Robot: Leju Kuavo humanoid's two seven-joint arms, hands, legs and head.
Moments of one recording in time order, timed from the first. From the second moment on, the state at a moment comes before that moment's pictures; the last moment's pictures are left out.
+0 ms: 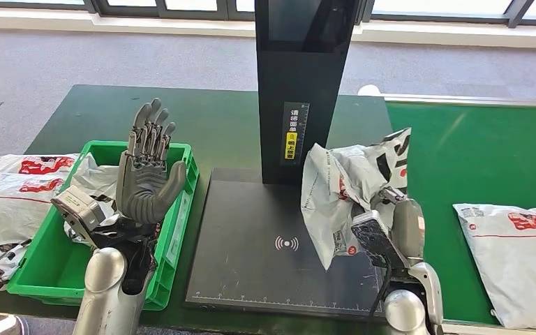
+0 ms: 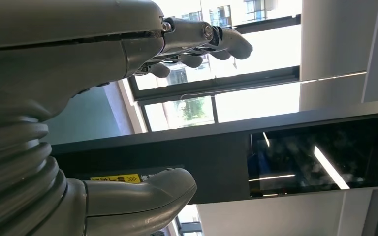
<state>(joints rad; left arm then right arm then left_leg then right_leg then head) -0.17 -0.19 -0.11 -1.67 -0.06 -0.23 -0.57 -0.02 0.20 -0.06 -1.62 0.71 -0.13 -0.32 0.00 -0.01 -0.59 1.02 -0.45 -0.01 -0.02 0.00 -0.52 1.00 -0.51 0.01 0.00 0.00</state>
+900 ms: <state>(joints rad) -0.15 -0.18 -0.11 -1.69 -0.07 -0.22 -0.57 -0.05 0.19 -0.05 -1.62 0.42 0.09 -0.46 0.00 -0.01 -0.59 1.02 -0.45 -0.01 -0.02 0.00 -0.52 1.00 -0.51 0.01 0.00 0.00</state>
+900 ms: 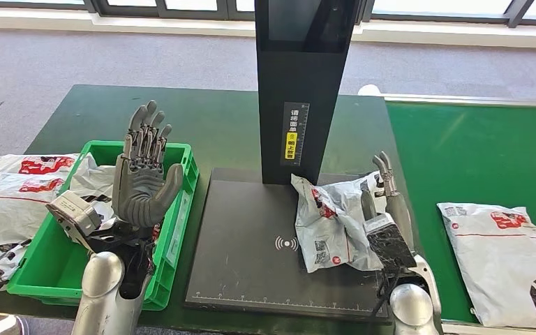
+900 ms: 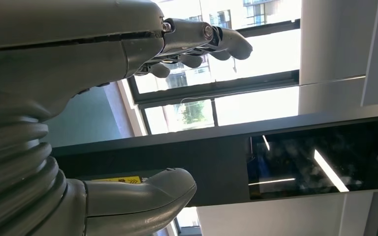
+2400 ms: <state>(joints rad) -0.57 -0.33 -0.69 -0.72 -0.96 0.16 -0.39 -0.09 0.21 -0.18 -1.74 0.47 -0.70 -0.66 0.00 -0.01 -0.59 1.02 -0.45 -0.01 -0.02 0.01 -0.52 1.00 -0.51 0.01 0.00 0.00</state>
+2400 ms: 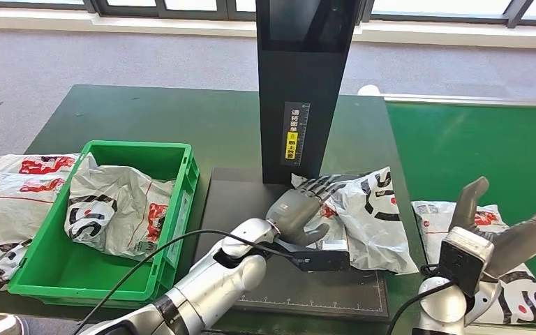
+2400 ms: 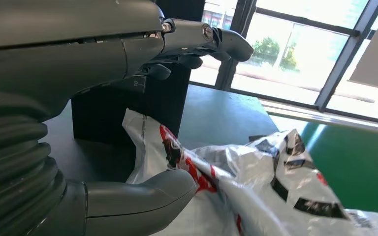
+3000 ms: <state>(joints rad) -0.60 -0.36 -1.05 -0.51 -0.96 0.11 -0.14 -0.06 0.22 -0.20 -1.73 0.47 -0.70 -0.65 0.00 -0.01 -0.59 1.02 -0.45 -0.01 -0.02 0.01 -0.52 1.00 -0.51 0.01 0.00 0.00</state>
